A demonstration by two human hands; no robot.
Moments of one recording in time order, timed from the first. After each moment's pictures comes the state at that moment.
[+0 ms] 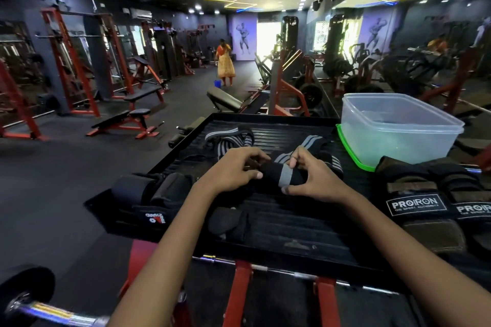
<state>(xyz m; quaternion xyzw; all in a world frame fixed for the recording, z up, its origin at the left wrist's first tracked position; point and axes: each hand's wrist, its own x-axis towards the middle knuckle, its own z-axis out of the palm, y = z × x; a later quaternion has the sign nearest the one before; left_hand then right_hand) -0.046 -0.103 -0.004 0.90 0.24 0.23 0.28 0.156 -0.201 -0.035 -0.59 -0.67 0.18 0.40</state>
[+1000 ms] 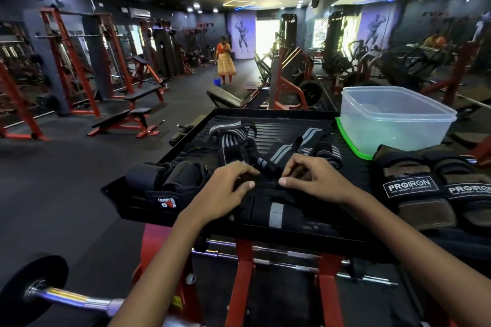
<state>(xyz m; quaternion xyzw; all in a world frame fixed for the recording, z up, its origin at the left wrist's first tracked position) -0.100 -0.152 -0.035 0.90 0.24 0.30 0.20 0.125 -0.237 -0.031 -0.58 -0.69 0.17 0.40</state>
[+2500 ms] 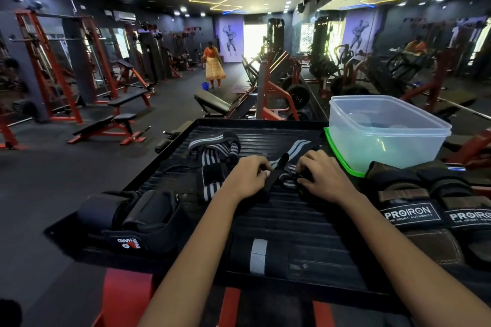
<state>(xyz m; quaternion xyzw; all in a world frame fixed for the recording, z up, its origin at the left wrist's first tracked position) 0.027 -0.077 -0.036 0.90 0.29 0.25 0.20 0.212 -0.182 -0.047 -0.72 -0.65 -0.13 0.18</state>
